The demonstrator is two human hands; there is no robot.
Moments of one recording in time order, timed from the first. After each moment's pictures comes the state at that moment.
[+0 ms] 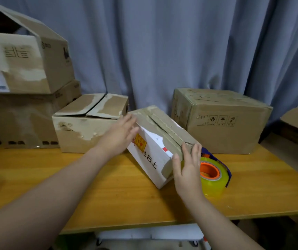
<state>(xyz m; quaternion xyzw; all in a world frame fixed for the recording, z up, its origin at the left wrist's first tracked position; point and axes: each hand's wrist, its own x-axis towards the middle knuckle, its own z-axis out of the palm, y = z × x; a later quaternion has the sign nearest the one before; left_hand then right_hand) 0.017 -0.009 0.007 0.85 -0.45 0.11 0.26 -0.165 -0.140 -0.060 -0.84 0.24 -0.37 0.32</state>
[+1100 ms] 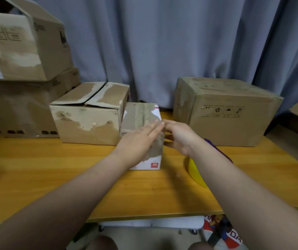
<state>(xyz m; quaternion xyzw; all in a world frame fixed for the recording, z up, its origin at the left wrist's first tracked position) -0.029 -0.032 -0.021 0.80 -0.54 0.24 0.08 -0.101 -0.167 0.009 -0.68 0.23 -0.12 0.68</state>
